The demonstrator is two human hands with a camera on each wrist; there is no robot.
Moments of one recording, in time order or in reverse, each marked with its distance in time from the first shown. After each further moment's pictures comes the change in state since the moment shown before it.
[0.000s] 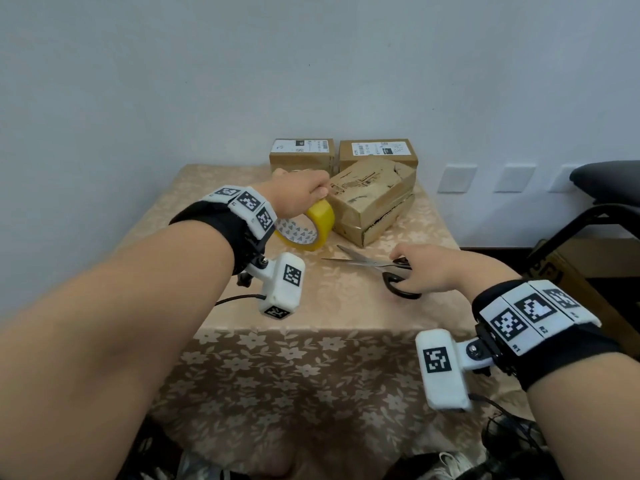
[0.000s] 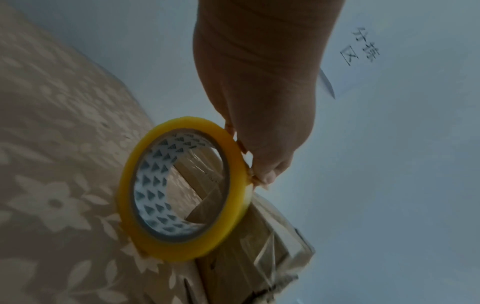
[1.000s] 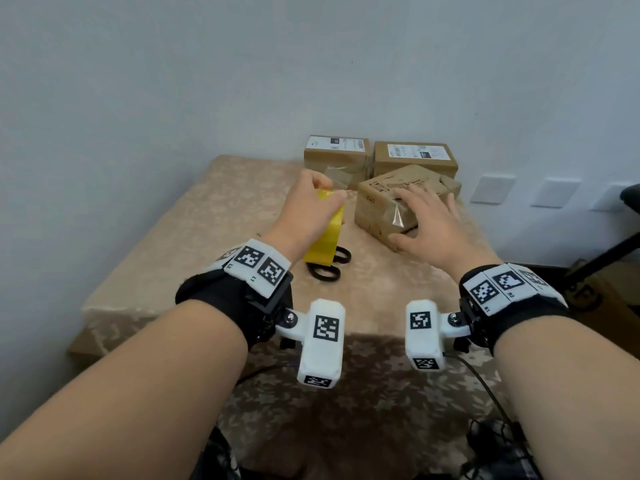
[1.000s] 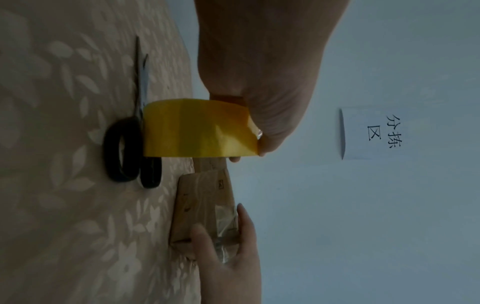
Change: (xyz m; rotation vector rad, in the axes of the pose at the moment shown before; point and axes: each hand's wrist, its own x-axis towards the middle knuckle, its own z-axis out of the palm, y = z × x) left_hand -0.055 0.013 0.030 -1.053 0.525 -0.373; right_hand 0.082 -0.007 0.004 -0.023 0.613 -0.229
